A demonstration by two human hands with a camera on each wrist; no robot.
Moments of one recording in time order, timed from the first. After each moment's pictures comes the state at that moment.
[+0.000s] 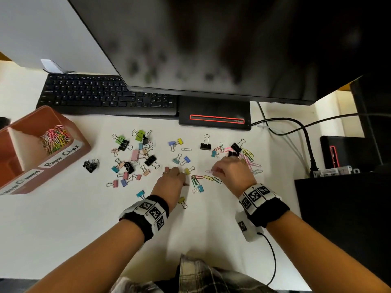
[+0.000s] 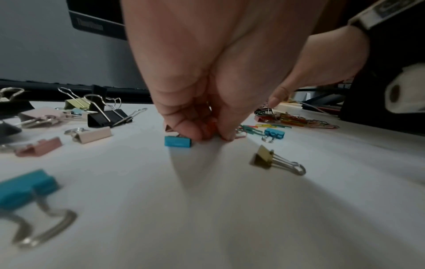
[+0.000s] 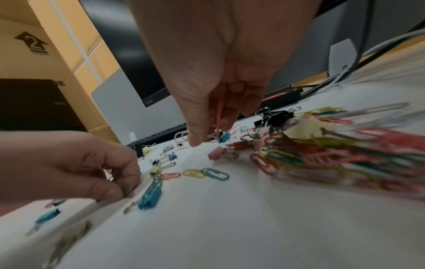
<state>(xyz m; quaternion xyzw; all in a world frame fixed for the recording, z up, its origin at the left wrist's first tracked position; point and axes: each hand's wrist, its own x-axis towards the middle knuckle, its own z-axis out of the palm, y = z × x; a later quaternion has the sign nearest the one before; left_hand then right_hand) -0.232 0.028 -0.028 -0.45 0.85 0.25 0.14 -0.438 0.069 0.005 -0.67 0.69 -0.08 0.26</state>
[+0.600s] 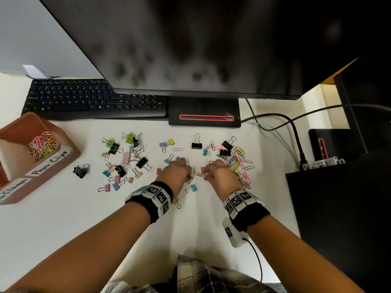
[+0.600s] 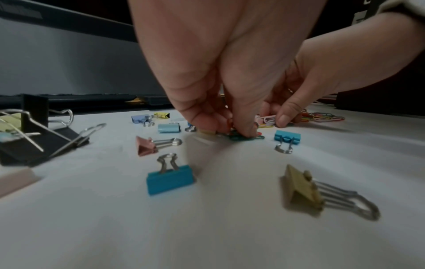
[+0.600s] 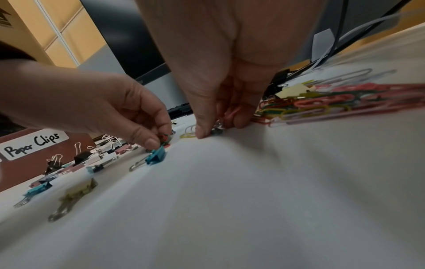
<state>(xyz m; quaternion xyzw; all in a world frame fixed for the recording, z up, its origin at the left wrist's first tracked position) -0.269 0.008 -0.010 -0.39 0.87 0.27 0.13 -0.423 0.084 -0.021 -0.56 0.74 -0.12 0.34</state>
